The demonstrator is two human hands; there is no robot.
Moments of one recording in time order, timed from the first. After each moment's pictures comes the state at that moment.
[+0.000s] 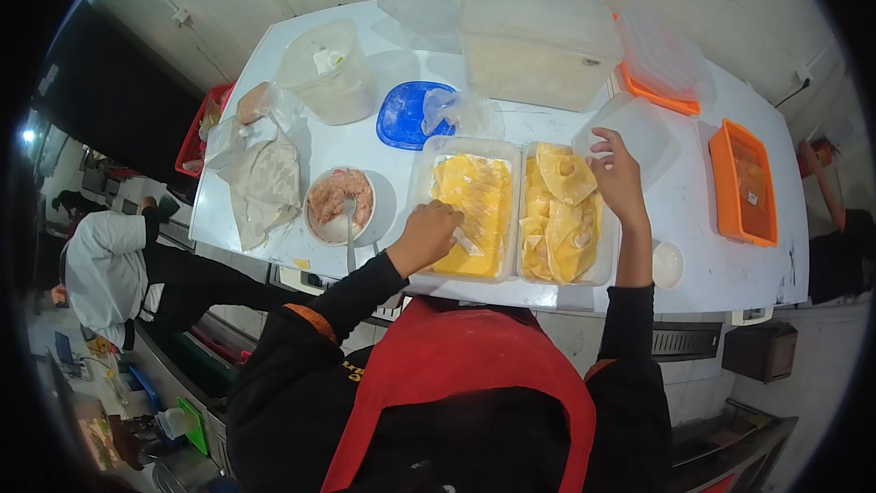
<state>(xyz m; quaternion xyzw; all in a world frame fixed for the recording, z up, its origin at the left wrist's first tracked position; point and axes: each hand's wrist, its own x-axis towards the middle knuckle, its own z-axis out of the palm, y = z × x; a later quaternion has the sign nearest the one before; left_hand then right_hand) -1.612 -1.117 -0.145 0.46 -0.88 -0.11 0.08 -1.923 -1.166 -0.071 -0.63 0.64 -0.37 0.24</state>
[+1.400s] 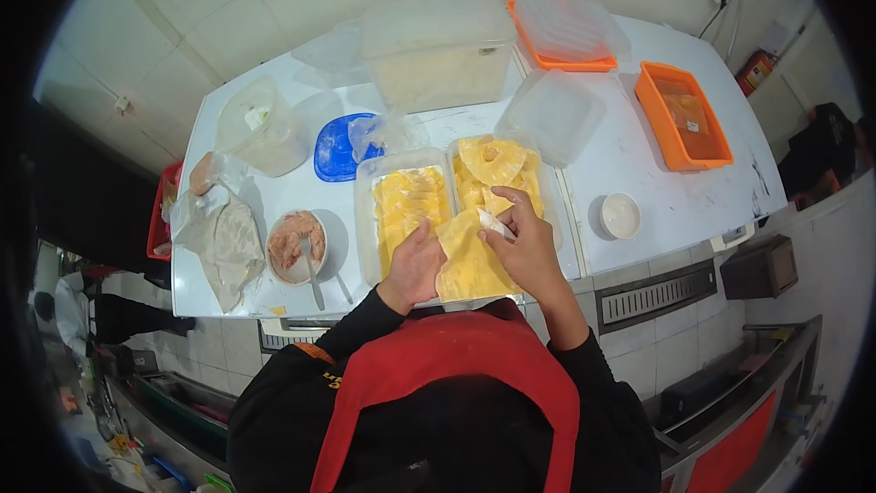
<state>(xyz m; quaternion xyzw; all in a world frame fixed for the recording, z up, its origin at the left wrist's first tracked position) -1.681 -1.074 -0.108 0.04 -0.14 -0.96 0.25 -1.860 -1.032 -0.064 -0.54 0.59 -0.47 0.38</state>
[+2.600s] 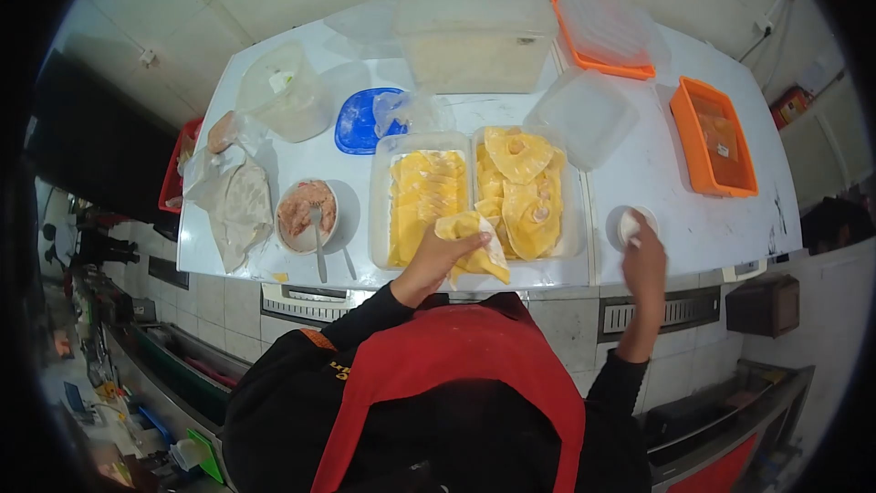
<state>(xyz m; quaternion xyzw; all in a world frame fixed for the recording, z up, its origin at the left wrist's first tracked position) -1.698 -1.063 -0.098 0.39 -0.40 -0.75 0.35 -2.009 -0.994 -0.092 -0.56 0.77 -0.28 0.10</state>
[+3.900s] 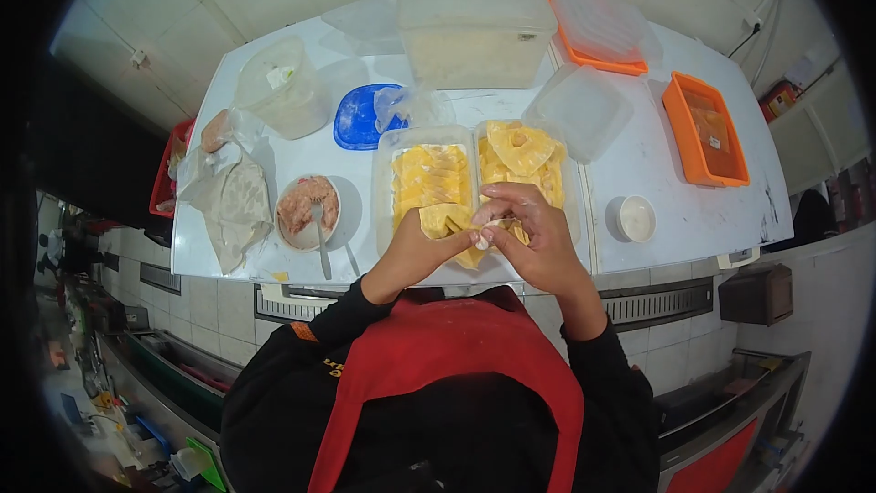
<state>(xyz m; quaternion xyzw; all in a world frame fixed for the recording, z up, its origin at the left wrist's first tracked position) -1.661 -1.060 -0.035 0.37 -0.61 -0.60 0.35 -1.845 -1.030 -0.027 -0.67 0.38 -0.50 0.41</state>
